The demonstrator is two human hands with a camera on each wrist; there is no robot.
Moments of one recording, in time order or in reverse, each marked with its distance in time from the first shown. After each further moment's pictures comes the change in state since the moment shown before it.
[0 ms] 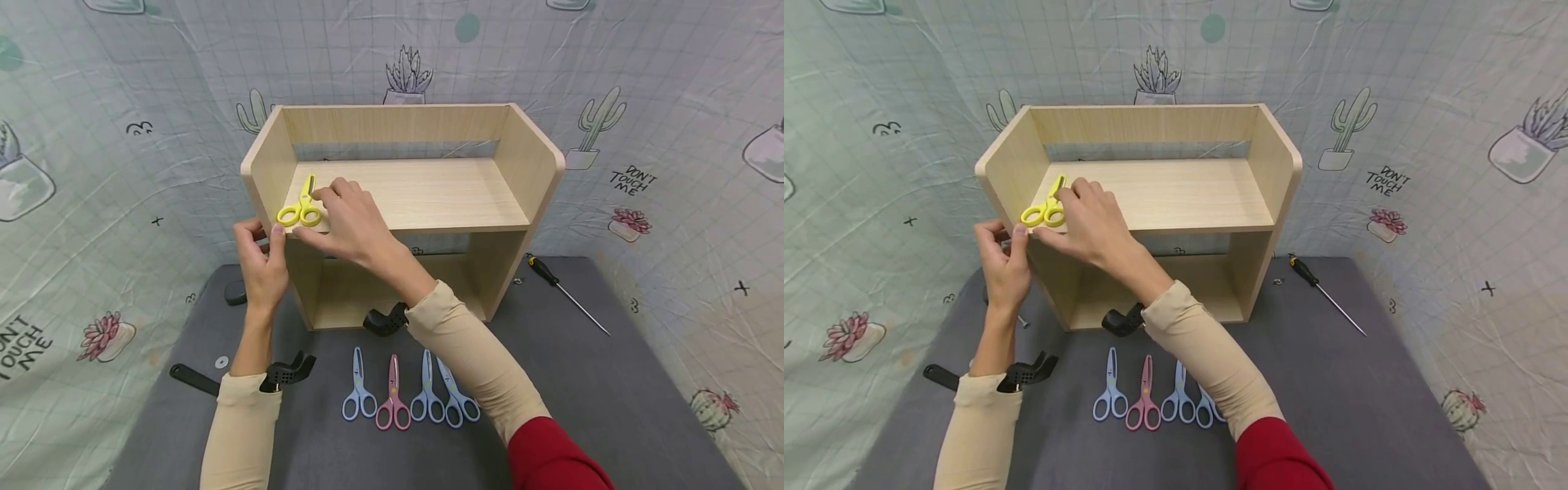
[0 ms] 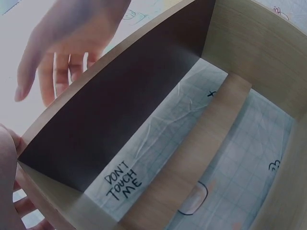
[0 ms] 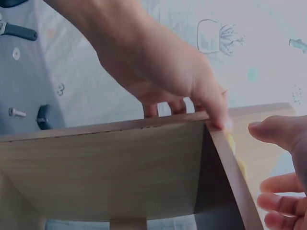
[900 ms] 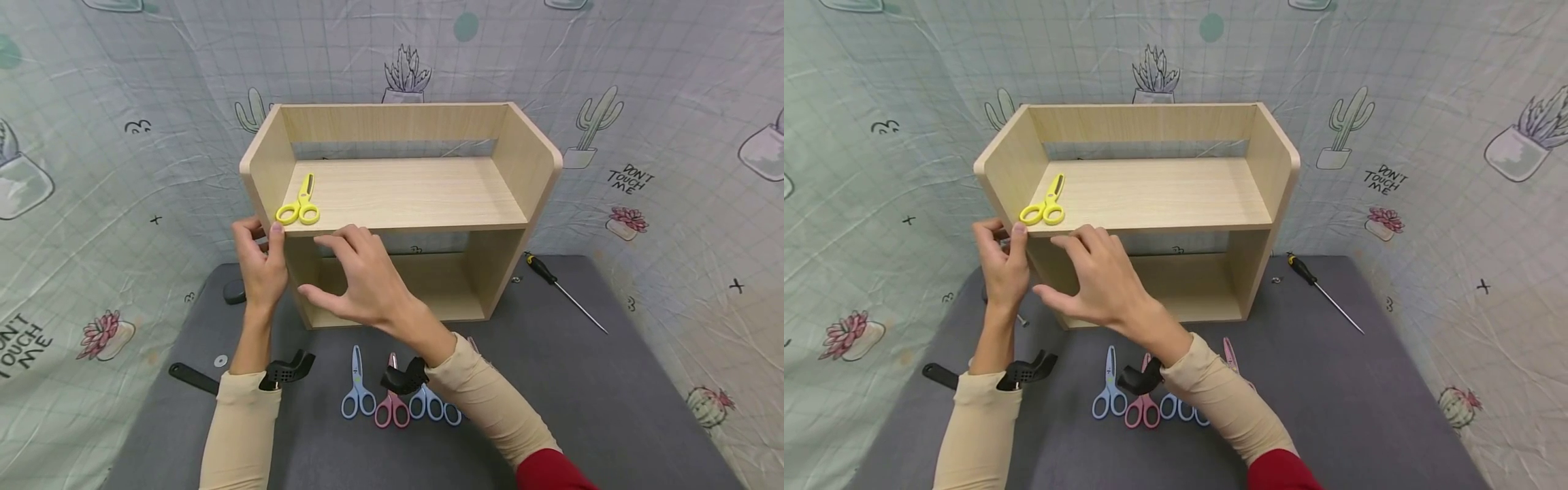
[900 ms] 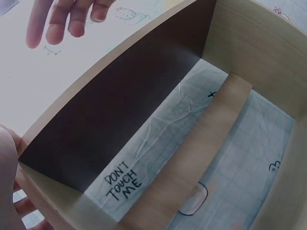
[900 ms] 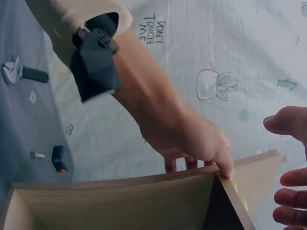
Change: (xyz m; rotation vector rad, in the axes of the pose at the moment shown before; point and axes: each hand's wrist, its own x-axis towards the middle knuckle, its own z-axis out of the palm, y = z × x) left_hand 0.002 -0.009 -0.001 0.017 0.004 -0.005; right_hand -0.078 -0.015 0.008 0.160 0.272 -0.232
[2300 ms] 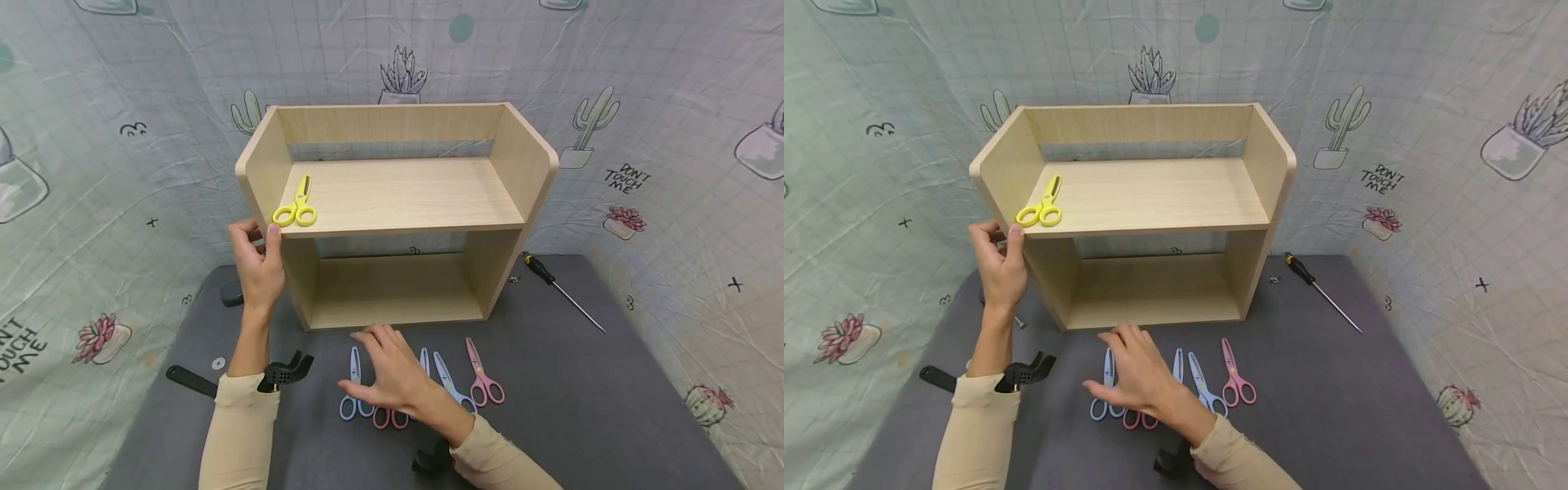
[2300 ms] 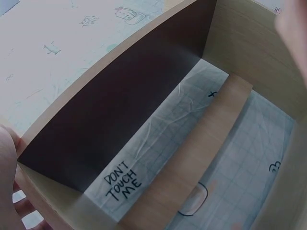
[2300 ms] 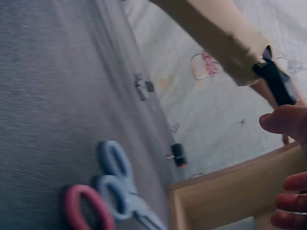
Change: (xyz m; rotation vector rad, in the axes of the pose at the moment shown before) left_hand 0.003 -0.018 -0.001 -0.009 0.001 -0.020; right_hand -0.151 -0.006 0.048 -0.020 -0.235 0.181
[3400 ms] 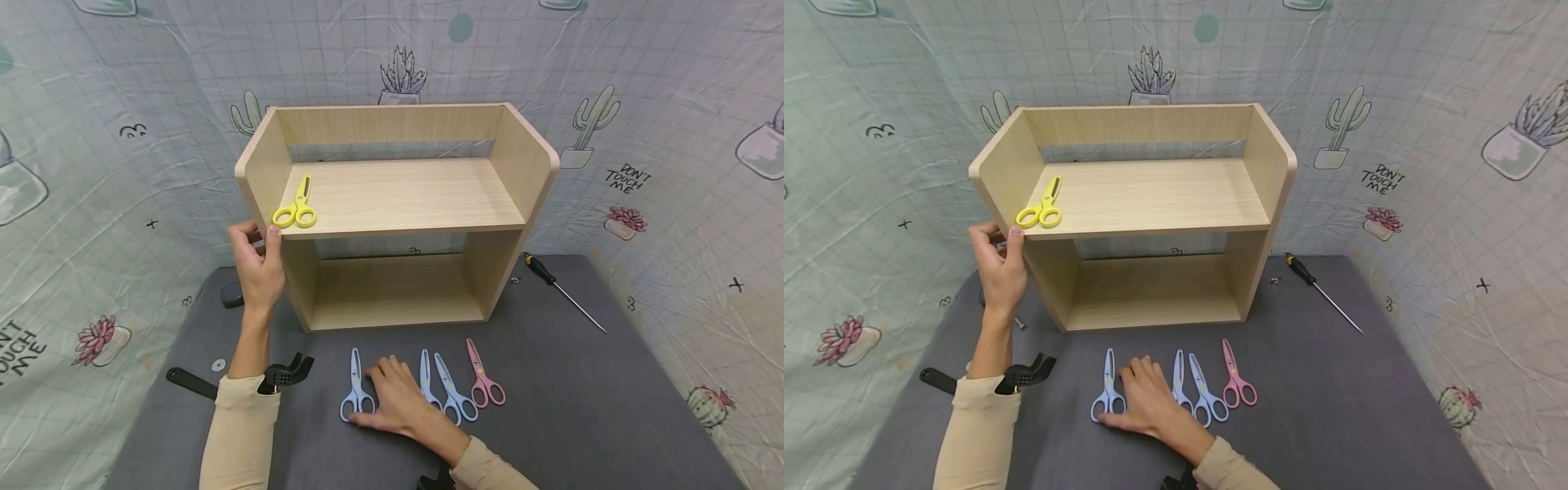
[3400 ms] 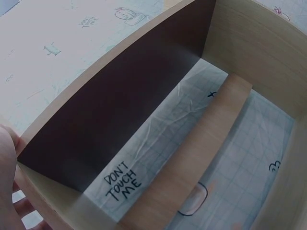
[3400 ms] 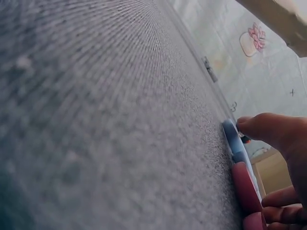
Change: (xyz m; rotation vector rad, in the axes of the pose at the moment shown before) left_hand 0.000 -0.001 0.001 0.010 0.011 0.012; right_hand -0.053 0.011 0.058 -0.150 -0.201 0.141
